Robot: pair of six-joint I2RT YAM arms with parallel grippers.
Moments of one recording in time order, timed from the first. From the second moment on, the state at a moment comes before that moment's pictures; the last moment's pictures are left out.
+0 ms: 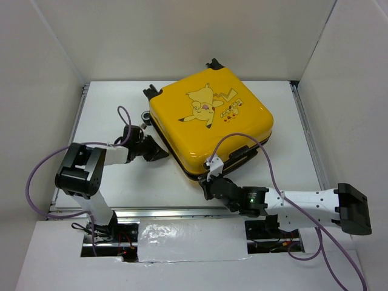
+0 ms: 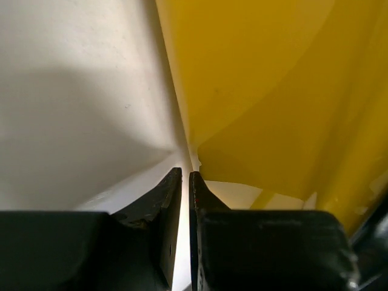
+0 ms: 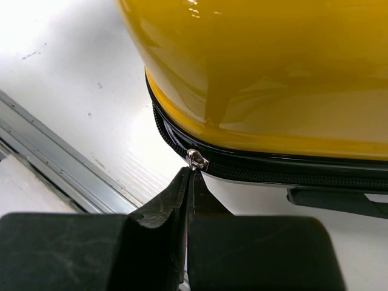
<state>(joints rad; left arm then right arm) -0.19 1.71 0.73 0.18 0.52 -0.89 1.31 1.01 0.51 0.00 0.58 0.48</state>
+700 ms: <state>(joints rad) 0.12 1.78 1.17 -0.01 0.59 -0.82 1.22 0.58 0.62 -0.82 0.72 1.34</state>
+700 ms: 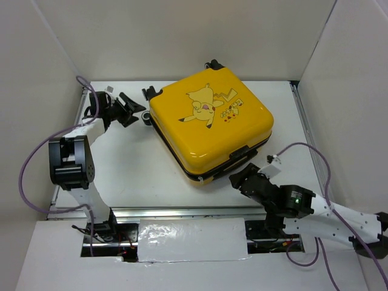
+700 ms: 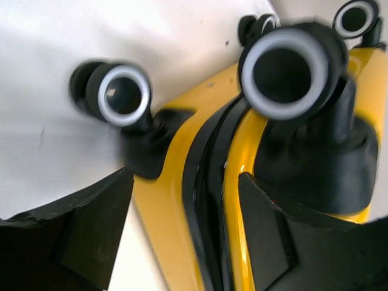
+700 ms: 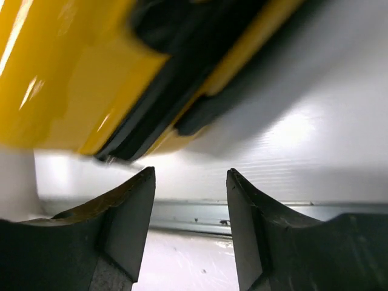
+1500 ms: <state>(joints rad) 0.14 2.15 1.44 0.05 0.87 -0.87 0.46 0.73 0.42 -0.42 0.26 1.39</state>
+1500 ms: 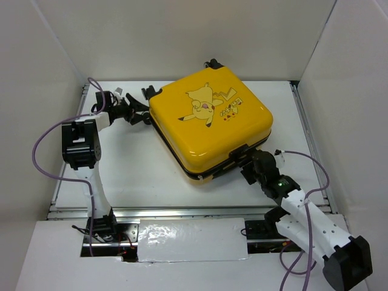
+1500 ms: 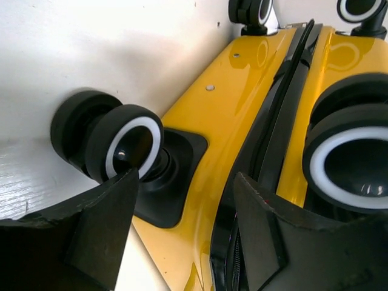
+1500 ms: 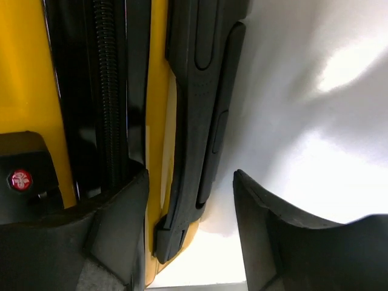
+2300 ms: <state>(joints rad) 0.06 1.94 1.03 0.13 0.83 -0.86 0.02 1.52 0.94 -0.23 0.09 0.78</state>
